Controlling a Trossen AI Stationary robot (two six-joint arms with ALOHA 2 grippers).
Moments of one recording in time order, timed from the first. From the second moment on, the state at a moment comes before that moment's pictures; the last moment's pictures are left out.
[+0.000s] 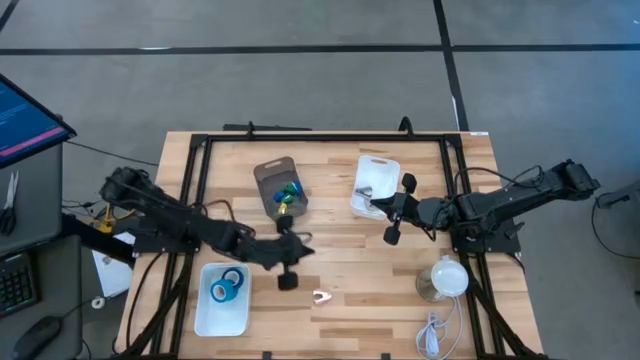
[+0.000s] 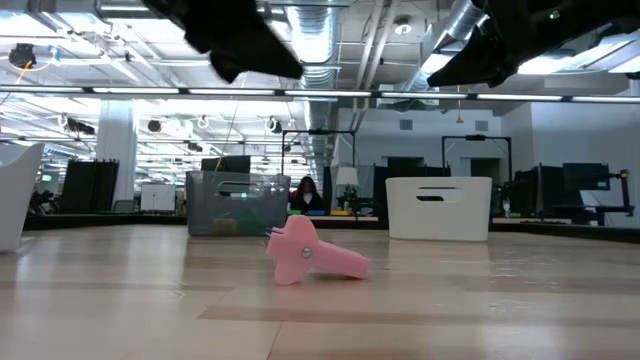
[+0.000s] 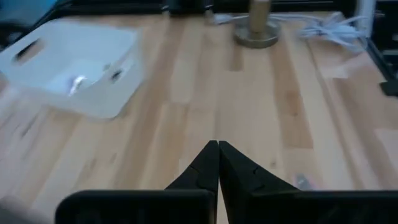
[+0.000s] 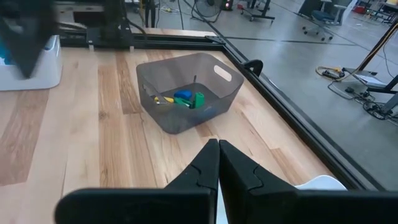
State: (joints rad) left arm -0.40 1.50 0.87 0.03 -0.47 -0.23; right arm 0.24 0.99 0.54 0.05 0.61 0.04
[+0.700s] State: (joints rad) left arm -0.38 1.72 1.02 -0.06 -0.18 -0.20; right arm 0.24 0.99 0.54 0.04 0.61 0.04
